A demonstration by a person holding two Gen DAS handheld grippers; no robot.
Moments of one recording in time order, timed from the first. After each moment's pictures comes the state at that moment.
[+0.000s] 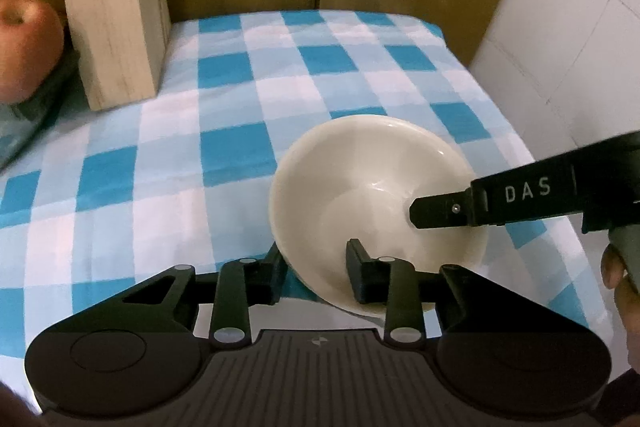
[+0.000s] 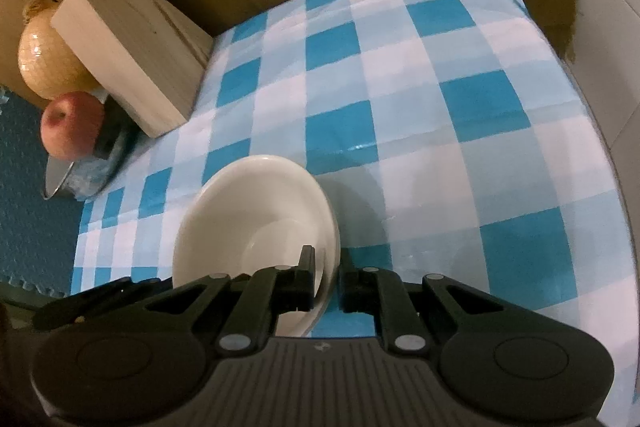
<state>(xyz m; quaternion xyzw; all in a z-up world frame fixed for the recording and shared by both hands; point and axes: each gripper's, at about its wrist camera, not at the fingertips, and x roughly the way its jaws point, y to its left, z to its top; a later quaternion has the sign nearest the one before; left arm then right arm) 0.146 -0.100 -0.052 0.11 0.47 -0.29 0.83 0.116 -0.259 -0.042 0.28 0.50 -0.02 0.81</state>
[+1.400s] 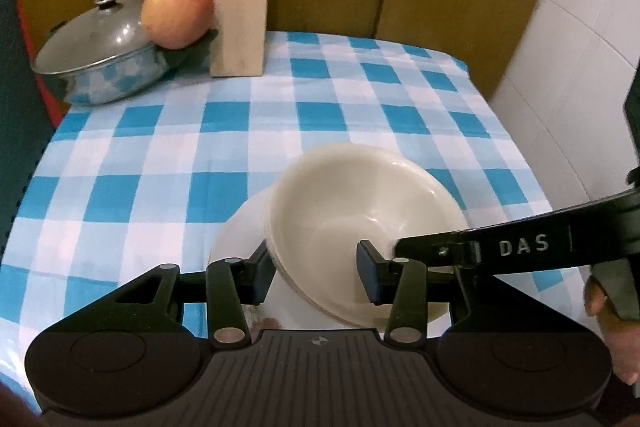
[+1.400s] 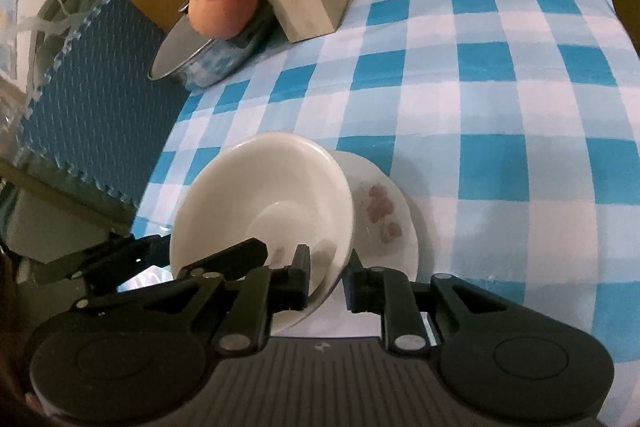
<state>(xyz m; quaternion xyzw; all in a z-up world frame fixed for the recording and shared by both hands) 0.067 0.004 -0.002 0.06 0.45 -0.22 0.86 0.052 -0.170 -0.005 0.22 0.51 0.11 0.82</state>
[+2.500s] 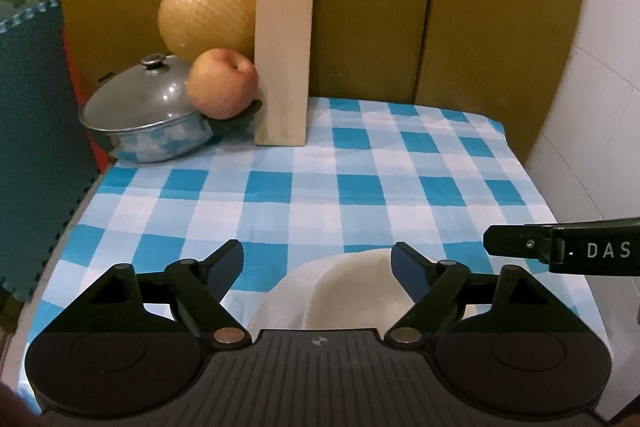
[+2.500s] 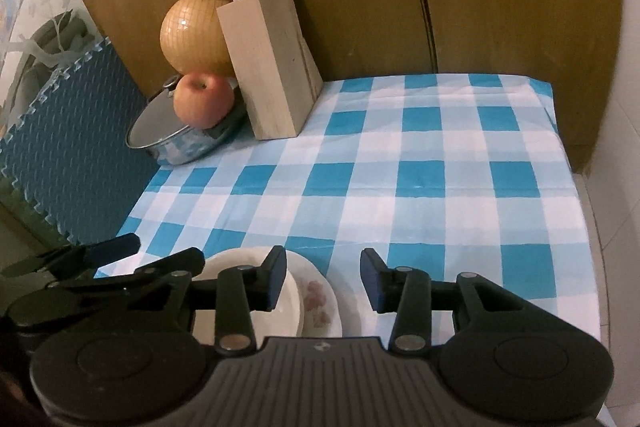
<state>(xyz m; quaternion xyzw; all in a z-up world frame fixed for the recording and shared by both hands) 0.071 -0.001 0.024 0.05 0.37 -0.16 0.91 0.034 -0.195 0.038 0.17 0.41 0.04 0.90</state>
